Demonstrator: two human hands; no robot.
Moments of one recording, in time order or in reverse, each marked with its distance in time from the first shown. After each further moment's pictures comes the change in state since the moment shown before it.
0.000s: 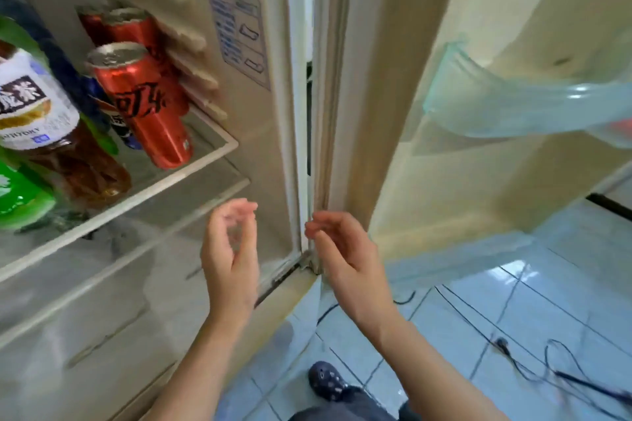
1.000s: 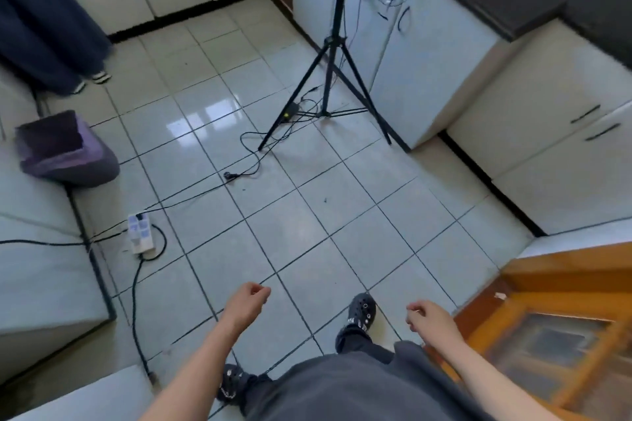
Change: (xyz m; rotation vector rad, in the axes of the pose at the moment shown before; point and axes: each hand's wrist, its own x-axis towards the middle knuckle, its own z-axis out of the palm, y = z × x) left_hand -0.474 -0.045 0.214 0.866 -1.955 -0.382; right_hand -0.654 0.159 -0.224 -0.047 1.064 1.506
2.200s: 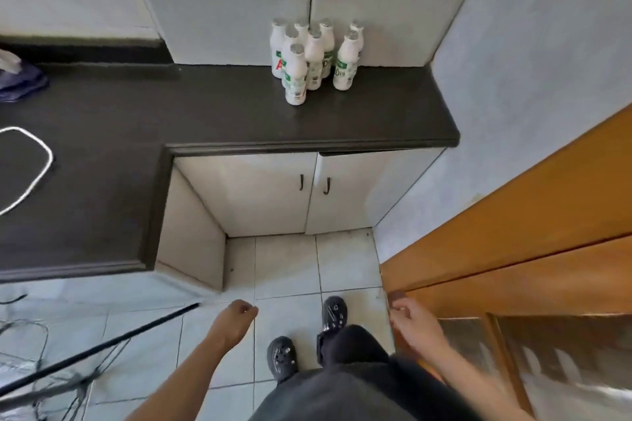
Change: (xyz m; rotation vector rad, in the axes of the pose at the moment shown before) left_hand 0.233 0.710 0.438 1.038 -0.492 0.529; right_hand 0.276 0.142 -0.461 0.763 0.468 0.536
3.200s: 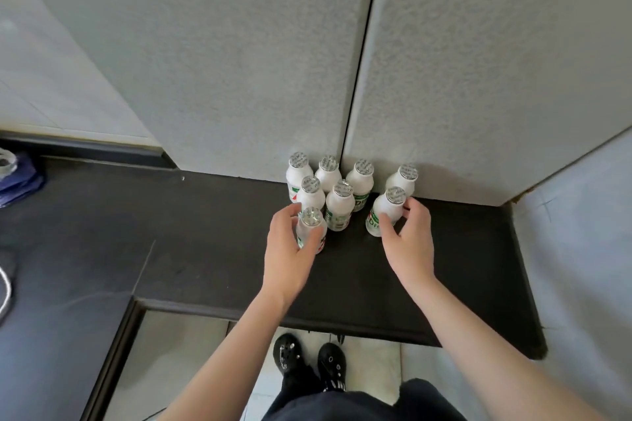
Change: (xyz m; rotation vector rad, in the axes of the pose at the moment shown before) left_hand 0.187 0.386 -0.178 -0.515 0.583 0.498; right_hand 0.298 -0.385 -0.193 0.241 0.434 -0.571
